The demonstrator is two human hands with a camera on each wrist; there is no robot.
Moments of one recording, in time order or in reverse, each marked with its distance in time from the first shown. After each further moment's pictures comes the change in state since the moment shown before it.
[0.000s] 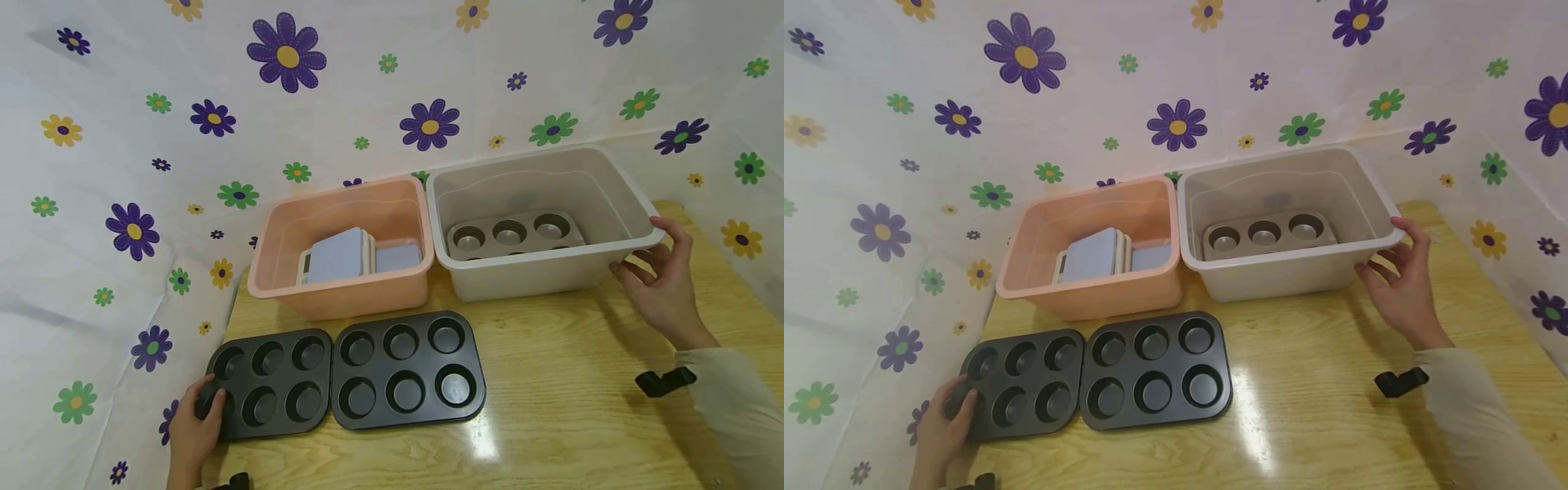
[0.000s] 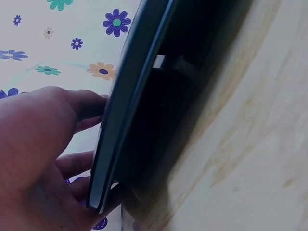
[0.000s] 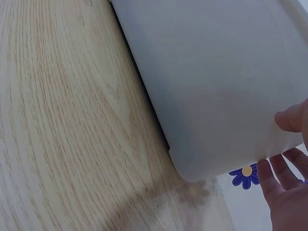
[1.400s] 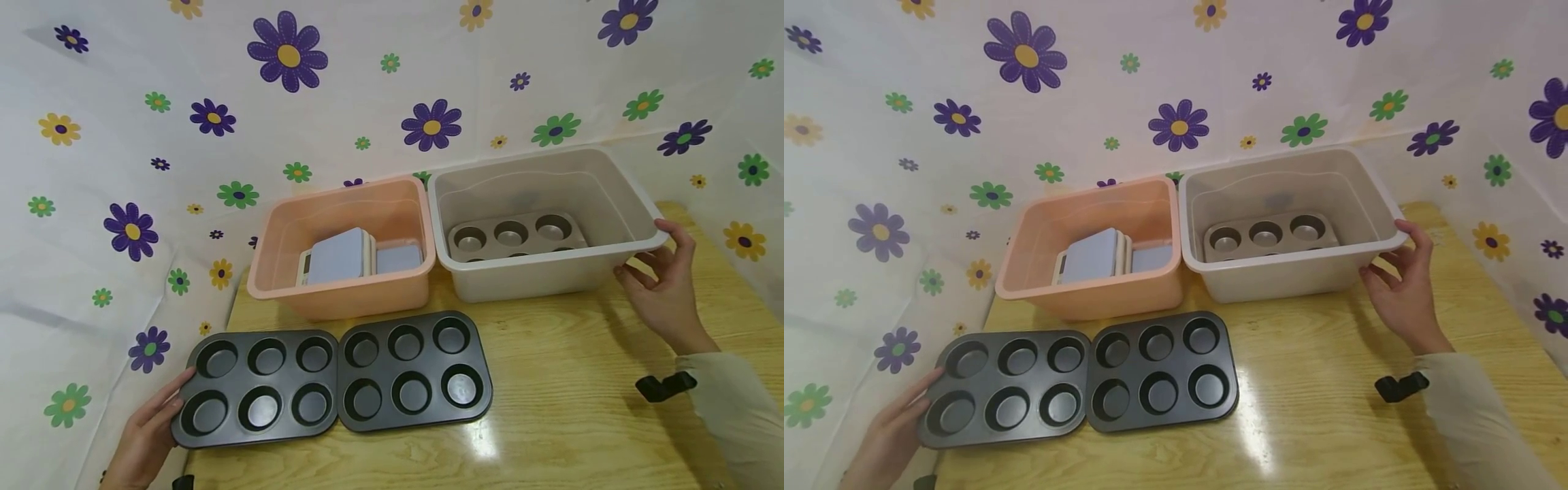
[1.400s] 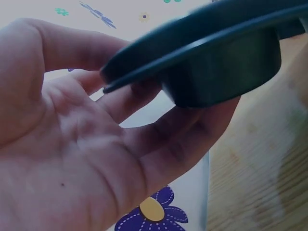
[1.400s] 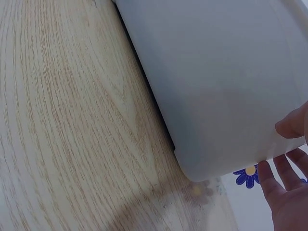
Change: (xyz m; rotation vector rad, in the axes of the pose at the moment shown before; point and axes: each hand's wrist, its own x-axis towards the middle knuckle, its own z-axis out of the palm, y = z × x) left_hand 0.025 -0.025 -0.082 -0.793 -0.655 -0.003; right_hand -0.002 0.000 0.007 -0.014 0.029 -0.048
